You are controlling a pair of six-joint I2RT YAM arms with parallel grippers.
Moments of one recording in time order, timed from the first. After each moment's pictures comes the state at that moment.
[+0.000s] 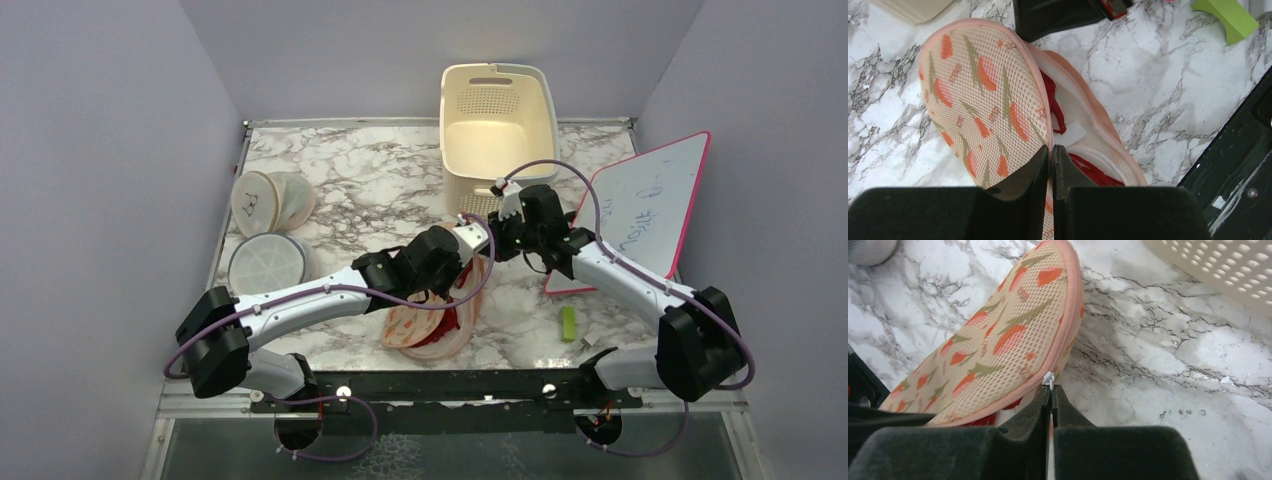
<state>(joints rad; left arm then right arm) -1.05 1.36 0.98 -0.28 -0.11 -0.11 0.49 1.35 0.83 -0.17 -0.31 0.16</state>
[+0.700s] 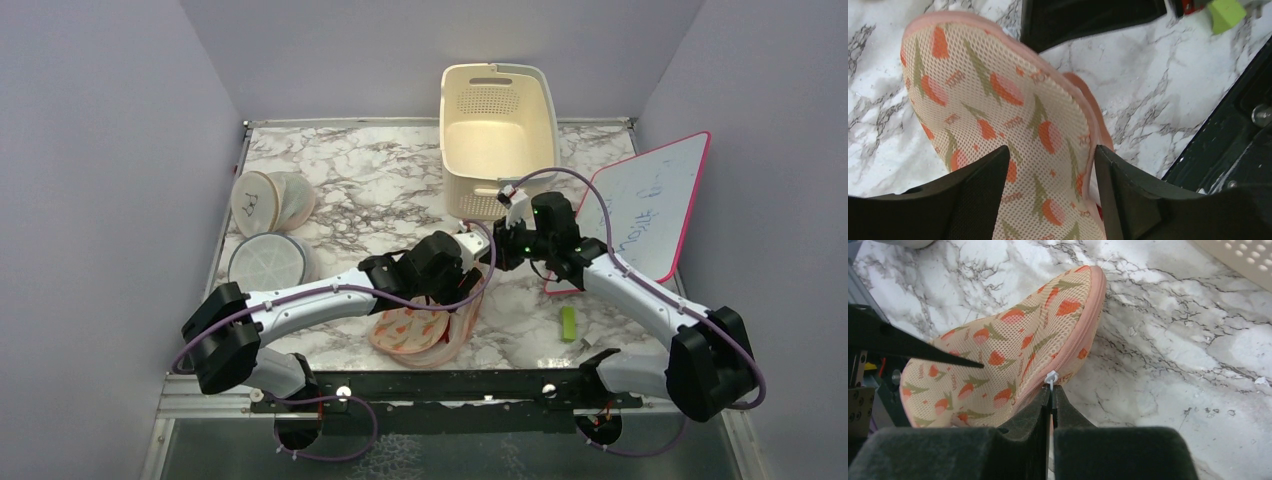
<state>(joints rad) -1.05 1.40 0.95 -0.27 -0.05 -0.17 0.47 1.24 0.75 -0.16 -0.48 0.16</state>
